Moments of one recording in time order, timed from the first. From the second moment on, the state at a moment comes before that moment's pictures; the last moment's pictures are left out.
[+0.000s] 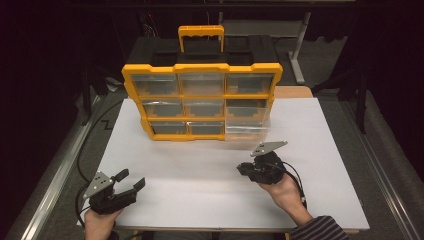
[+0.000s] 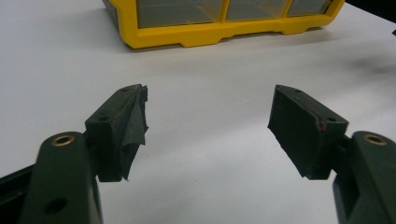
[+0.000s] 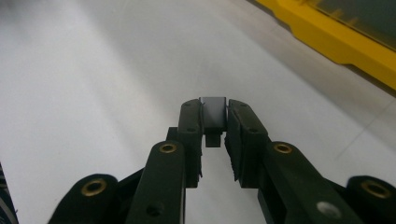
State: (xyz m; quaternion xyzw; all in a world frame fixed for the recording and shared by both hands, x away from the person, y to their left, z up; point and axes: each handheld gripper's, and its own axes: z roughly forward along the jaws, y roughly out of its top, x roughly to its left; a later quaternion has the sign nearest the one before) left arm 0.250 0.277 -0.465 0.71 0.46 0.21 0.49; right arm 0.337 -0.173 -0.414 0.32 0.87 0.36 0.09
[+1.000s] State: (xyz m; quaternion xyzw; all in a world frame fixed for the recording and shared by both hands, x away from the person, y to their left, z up) left arm 0.250 0.278 -0.465 0.71 0.47 0.21 0.49; right arm 0.323 -0.211 -0.371 0.33 0.81 0.46 0.13
